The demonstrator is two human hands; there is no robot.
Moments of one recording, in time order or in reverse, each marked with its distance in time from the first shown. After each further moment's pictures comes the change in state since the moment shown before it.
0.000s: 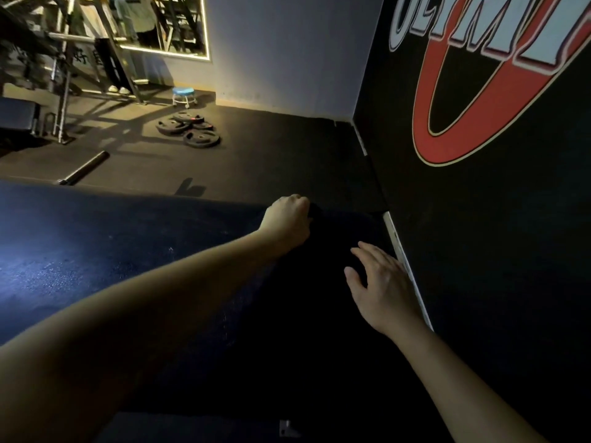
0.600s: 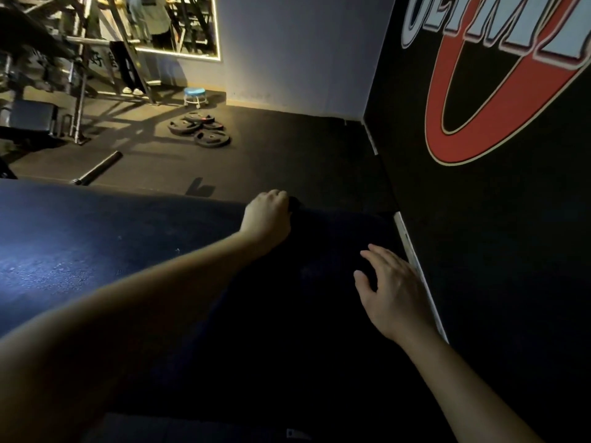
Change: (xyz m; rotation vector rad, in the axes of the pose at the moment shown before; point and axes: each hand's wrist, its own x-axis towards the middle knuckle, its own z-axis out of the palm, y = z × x) left_hand -0.001 -0.046 -0.009 0.075 0.077 -0.112; right_hand 0.002 0.003 0.007 0.001 0.067 -0.001
